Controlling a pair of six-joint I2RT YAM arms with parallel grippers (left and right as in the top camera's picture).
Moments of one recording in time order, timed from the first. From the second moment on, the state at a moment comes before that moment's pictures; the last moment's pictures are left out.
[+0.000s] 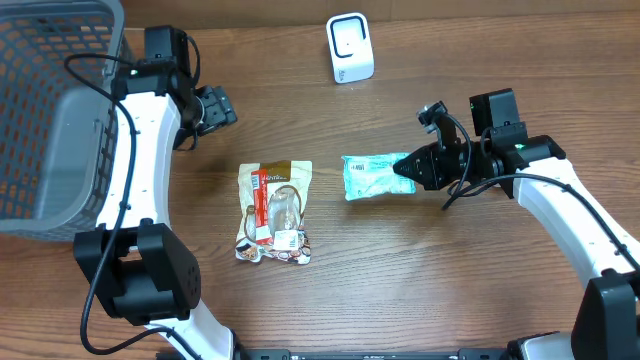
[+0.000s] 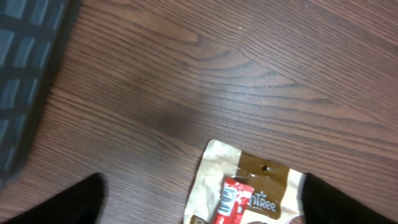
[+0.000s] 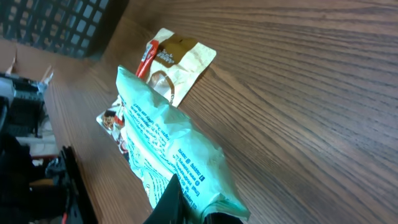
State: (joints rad) left arm 0.09 1.87 1.72 -1.11 -0.05 -0.35; right arm 0.22 1.60 1.10 -0.56 -0.79 -0.07
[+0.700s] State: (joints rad) left arm 0.09 1.87 1.72 -1.11 -0.05 -0.34; right arm 0.22 1.60 1.41 -0.65 -0.55 -0.10
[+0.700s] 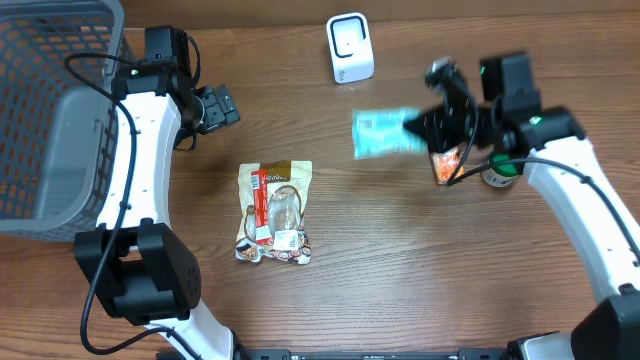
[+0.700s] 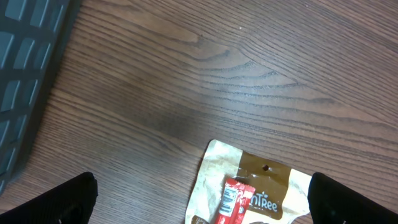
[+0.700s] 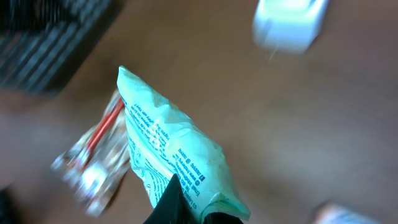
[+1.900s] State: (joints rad) left arm 0.09 1.87 1.72 -1.11 -0.05 -0.34; right arm 0.44 2.09 1.61 0.28 0.23 -1.05
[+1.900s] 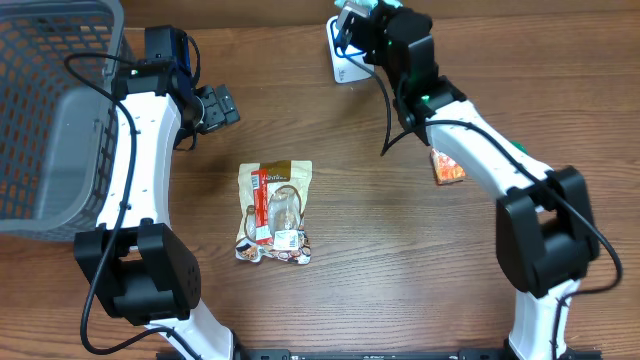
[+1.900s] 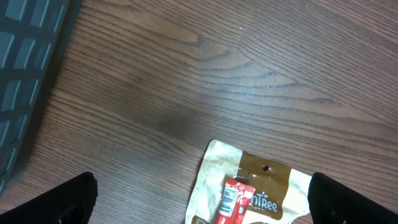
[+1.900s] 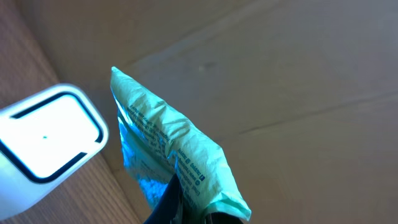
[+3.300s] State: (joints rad) left arm 0.09 1.87 1.72 -1.11 -0.05 -0.34; right arm 0.52 2.32 1.61 0.59 0.46 -1.33
